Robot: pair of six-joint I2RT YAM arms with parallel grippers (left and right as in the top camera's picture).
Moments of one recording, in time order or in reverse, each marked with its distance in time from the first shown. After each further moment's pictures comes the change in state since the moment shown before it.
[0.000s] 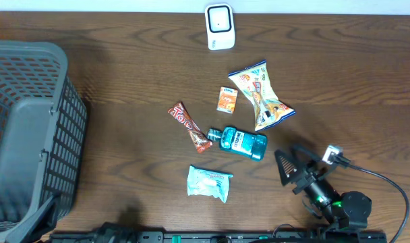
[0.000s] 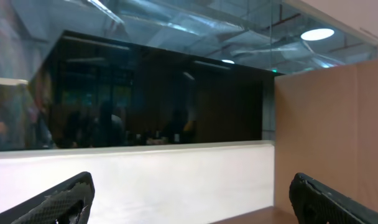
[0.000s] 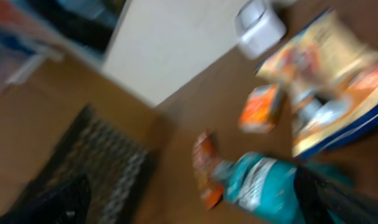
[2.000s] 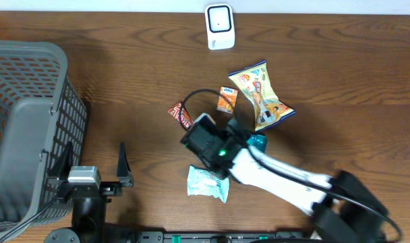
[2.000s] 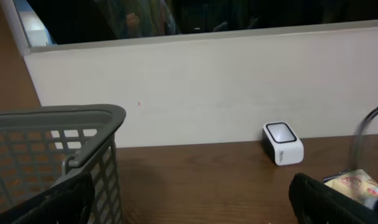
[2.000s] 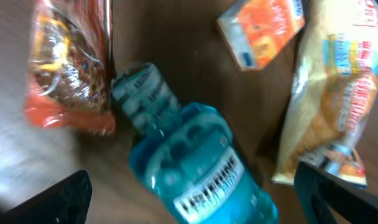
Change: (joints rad) left arm 0.058 -0.002 -0.466 0.045 -0.416 0.262; right arm 1.021 1.712 1.065 -0.558 1.244 -0.773
